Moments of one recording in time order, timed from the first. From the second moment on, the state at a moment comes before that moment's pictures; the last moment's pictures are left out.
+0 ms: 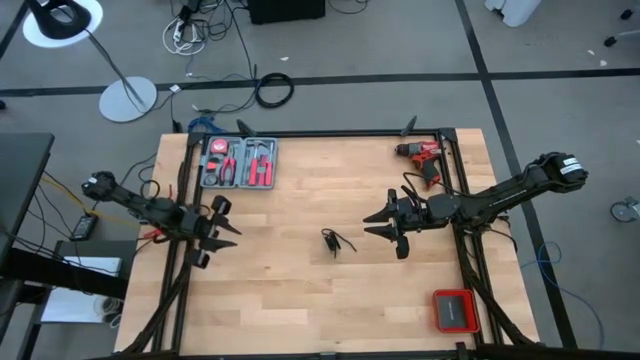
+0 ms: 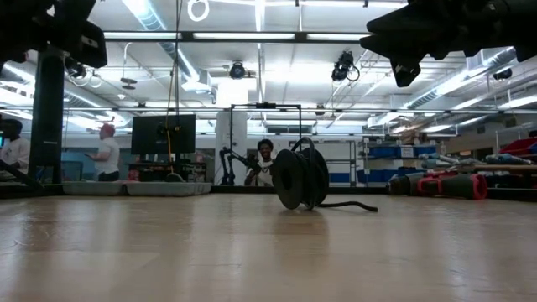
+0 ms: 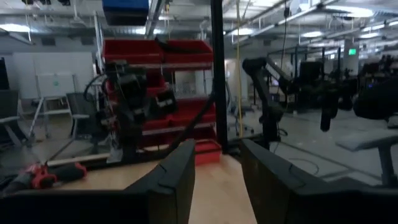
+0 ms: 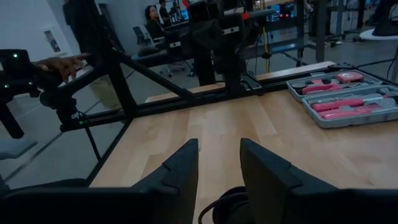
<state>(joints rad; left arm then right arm) -0.44 0.12 0.01 0.35 -0.13 0.08 0.24 1.02 0.34 0.62 0.19 0.23</state>
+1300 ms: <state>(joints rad) -0.44 0.00 0.01 0.27 -0.13 0.07 0.24 0.75 0.34 0.61 0.19 0.23</state>
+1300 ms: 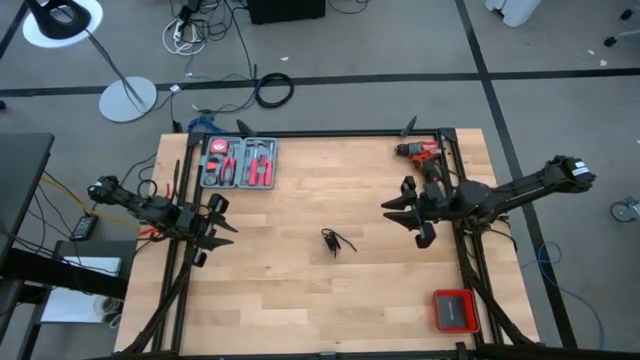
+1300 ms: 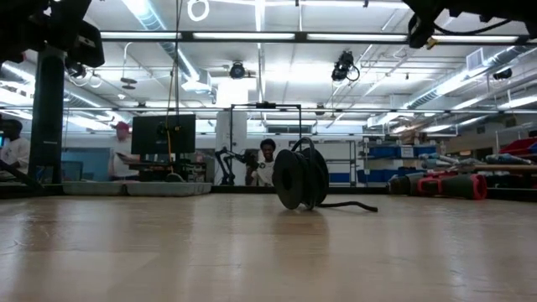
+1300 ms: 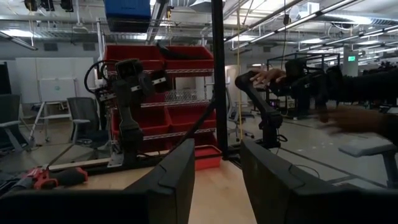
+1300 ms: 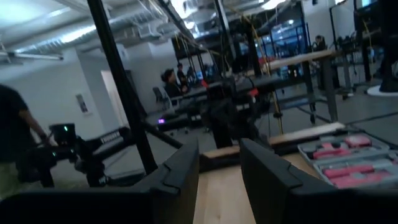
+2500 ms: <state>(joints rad) -0.44 0.00 0.01 0.27 -0.13 0.07 0.19 0.00 0.01 0.20 0.21 0.08</state>
